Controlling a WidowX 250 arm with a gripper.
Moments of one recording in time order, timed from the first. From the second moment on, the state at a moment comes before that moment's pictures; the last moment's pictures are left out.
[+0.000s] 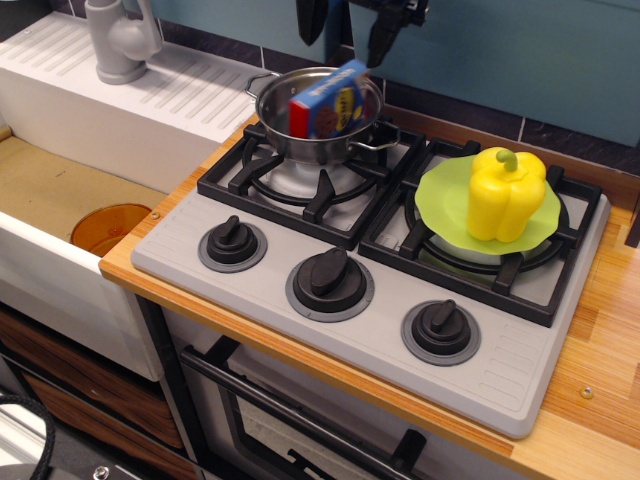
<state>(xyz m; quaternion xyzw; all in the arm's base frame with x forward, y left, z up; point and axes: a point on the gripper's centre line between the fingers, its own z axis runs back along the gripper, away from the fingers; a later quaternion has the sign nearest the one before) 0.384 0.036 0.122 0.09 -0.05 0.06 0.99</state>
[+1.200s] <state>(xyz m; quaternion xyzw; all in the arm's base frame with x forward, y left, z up) 0.317 -0.041 0.165 0.12 -0.04 0.08 0.99</state>
